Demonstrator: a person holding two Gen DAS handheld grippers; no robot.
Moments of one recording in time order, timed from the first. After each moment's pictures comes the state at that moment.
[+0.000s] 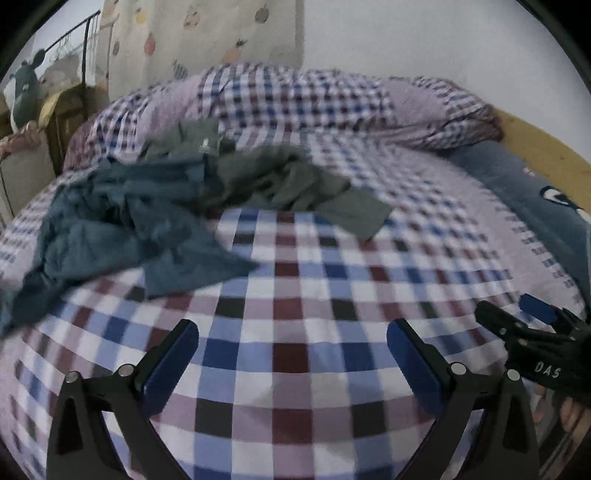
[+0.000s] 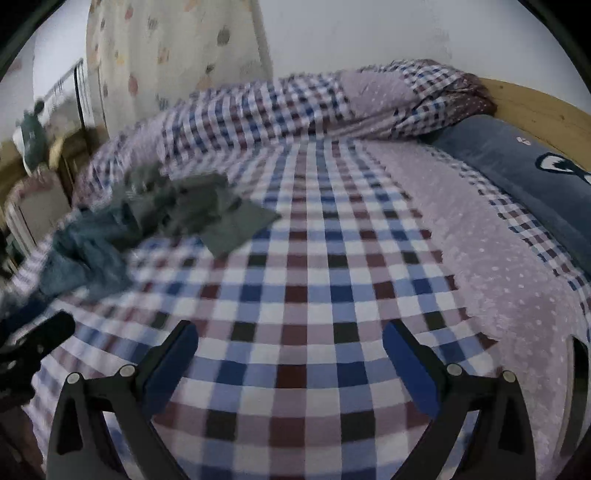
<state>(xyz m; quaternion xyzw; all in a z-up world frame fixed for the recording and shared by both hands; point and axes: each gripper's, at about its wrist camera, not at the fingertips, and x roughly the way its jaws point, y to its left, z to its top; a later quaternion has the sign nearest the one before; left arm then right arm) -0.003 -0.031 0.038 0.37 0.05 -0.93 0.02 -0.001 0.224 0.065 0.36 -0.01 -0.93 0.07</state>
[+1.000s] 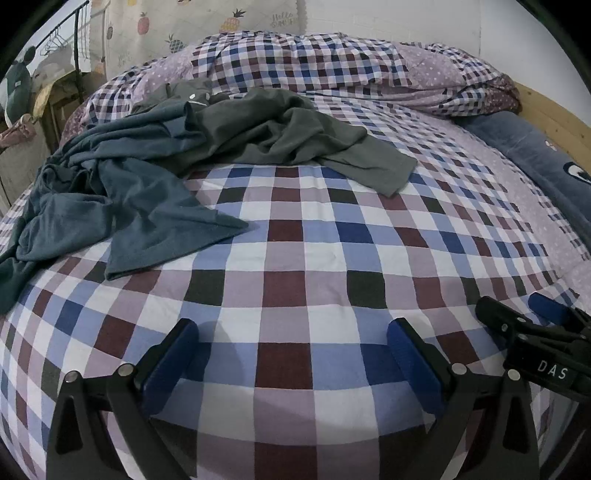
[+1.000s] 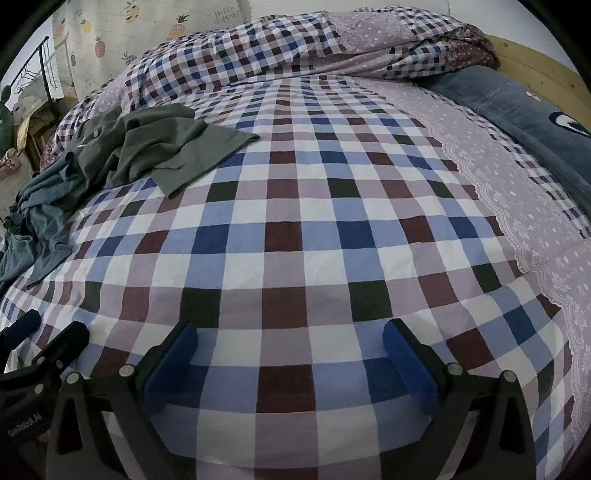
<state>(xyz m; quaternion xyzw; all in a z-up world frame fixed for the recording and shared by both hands) -0.035 -0.023 -0.006 0.41 0.03 -0.91 0.04 -0.049 0.215 -0.006 0.44 -0.02 -0.90 0.04</state>
